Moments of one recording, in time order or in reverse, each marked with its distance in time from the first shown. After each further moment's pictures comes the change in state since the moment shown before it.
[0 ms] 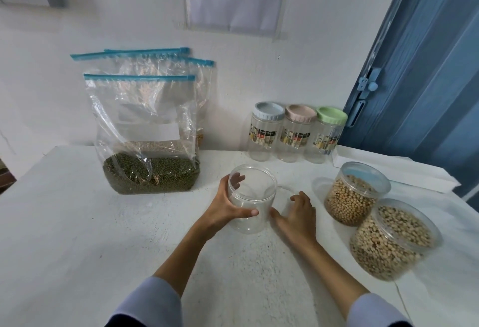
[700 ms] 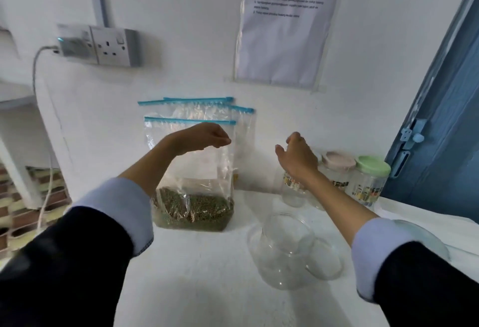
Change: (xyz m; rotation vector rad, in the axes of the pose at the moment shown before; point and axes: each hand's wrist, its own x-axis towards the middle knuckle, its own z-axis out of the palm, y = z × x) left_hand 0.043 0.189 -0.175 0.694 0.131 -0.006; right_hand 0.105 -0.215 -0.077 -0.028 0.057 -0.358
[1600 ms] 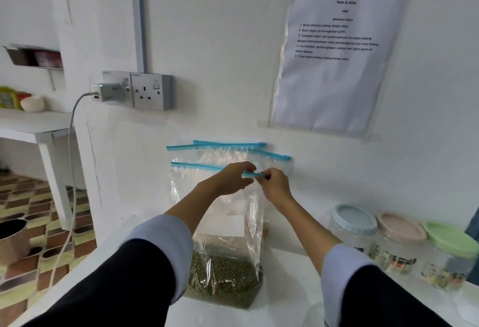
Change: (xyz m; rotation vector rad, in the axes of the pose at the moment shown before) left_hand 0.082 -0.038 -0.006 0.225 0.172 -0.006; right_hand 0.087 -0.090 0.095 0.506 -0.197 -0.052
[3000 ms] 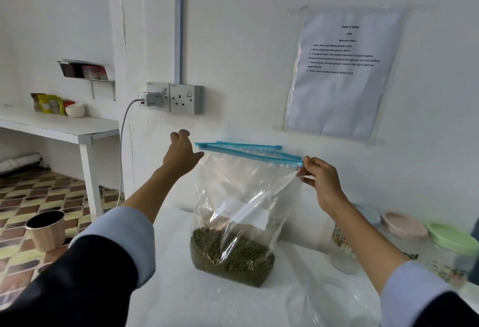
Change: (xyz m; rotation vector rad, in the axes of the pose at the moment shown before) left_hand -0.100 -0.046 -0.092 0.071 0.583 -0.306; right_hand -0.064 -0.017 -0.083 0.641 0.040 -0.026
